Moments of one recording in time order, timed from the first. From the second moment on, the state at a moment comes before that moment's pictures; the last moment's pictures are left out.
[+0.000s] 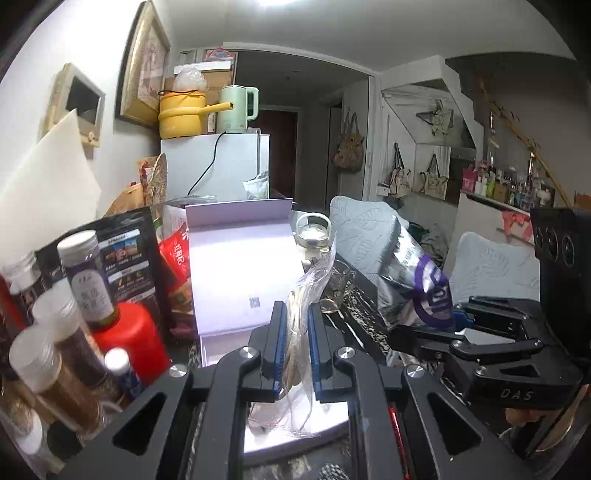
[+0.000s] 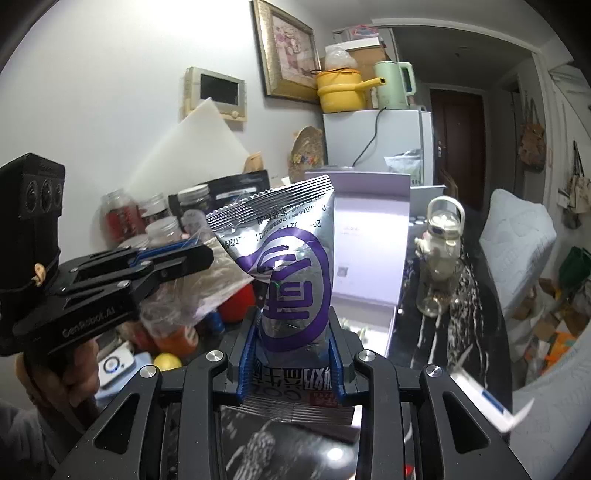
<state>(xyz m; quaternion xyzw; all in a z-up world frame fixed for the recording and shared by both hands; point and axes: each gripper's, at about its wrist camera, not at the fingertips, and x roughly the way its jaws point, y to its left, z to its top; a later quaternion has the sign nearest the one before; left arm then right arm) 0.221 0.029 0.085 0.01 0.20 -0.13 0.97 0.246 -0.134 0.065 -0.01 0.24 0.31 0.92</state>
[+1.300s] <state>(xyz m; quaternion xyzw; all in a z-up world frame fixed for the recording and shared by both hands) 0.390 0.039 -0.026 0.03 0.38 -0.04 0.92 0.390 -0.112 -0.015 0.02 0.38 0.27 0.88</state>
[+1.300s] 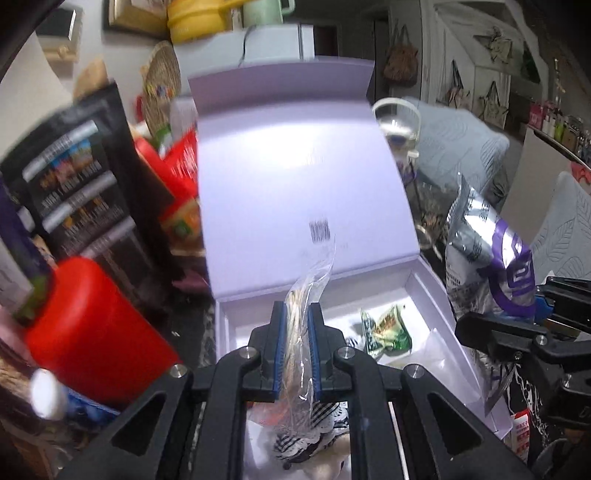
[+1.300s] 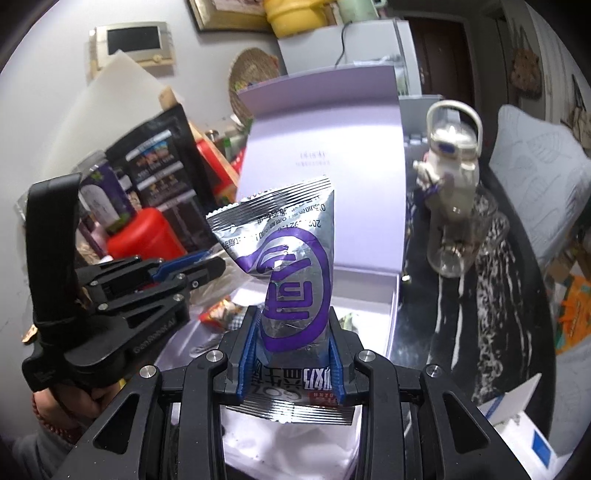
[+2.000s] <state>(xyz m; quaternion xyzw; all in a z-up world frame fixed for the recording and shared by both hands) 0.406 0.026 -0.062 0.04 0.44 -0.04 0.90 0.424 -0.109 -0.071 0.01 0.45 0.23 0.86</state>
